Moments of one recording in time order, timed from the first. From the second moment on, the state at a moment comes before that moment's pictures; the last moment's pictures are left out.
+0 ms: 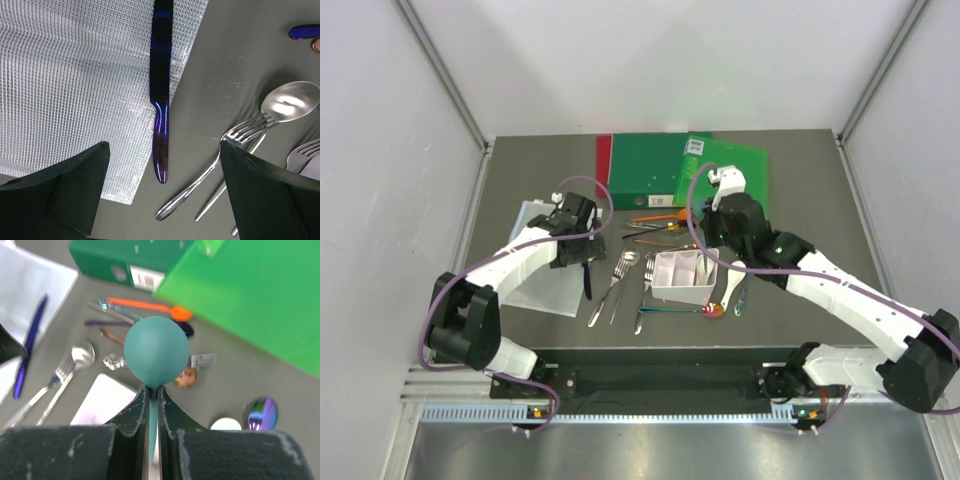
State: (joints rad) left arm -0.39 1.46 0.99 -0.65 -0.21 -0.55; right arm 0.75 1.18 1.03 -0.32 0.33 0.28
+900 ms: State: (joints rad) left arm -0.41 1.46 0.97 -0.64 -0.23 -0.55; right arm 0.79 1.08 0.72 -0.16 0.32 0.35
